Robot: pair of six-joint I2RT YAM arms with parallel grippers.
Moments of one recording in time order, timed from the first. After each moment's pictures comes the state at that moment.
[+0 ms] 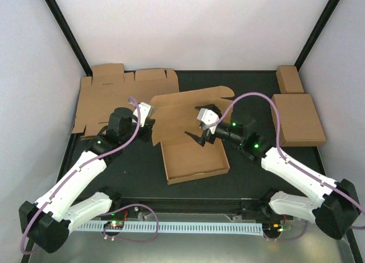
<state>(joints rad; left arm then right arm) -0.47 0.94 0.81 -0.40 0.08 -0.06 0.74 1.12 0.80 0.11 -0.37 -0.43</state>
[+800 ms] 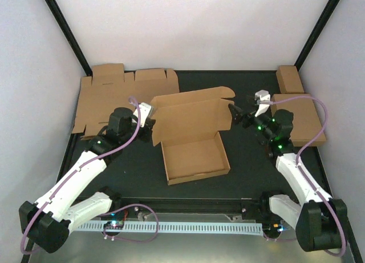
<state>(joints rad) -0.46 0.94 0.81 -0.40 0.10 -0.05 0.12 1.00 0.56 0.41 -0.49 0.17</state>
